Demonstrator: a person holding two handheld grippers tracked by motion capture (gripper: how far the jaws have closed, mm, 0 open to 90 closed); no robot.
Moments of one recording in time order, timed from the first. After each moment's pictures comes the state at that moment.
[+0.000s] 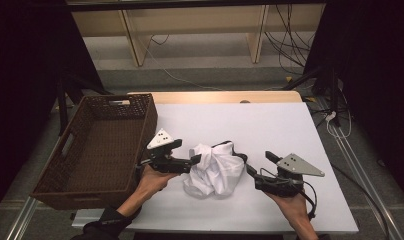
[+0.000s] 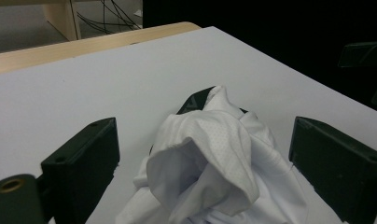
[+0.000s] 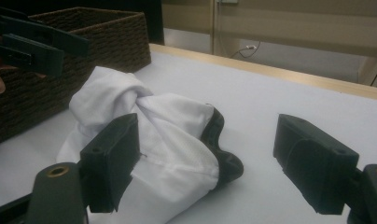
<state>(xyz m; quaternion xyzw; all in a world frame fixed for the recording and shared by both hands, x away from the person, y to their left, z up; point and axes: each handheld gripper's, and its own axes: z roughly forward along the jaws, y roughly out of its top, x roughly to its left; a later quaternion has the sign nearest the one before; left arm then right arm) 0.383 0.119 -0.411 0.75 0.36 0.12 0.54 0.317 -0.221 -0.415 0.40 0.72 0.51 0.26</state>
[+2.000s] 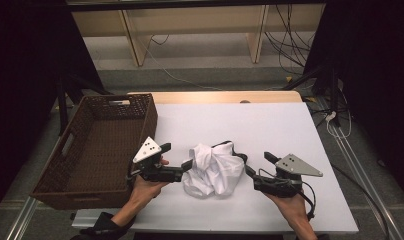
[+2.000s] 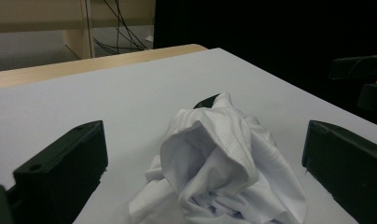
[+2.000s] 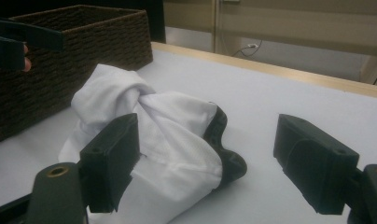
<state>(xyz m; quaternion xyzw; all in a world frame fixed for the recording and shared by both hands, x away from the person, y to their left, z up) 0.361 0.141 -0.418 0.72 0.37 0.16 0.57 0.317 -0.219 -0.417 0.40 0.72 0.51 0.25</state>
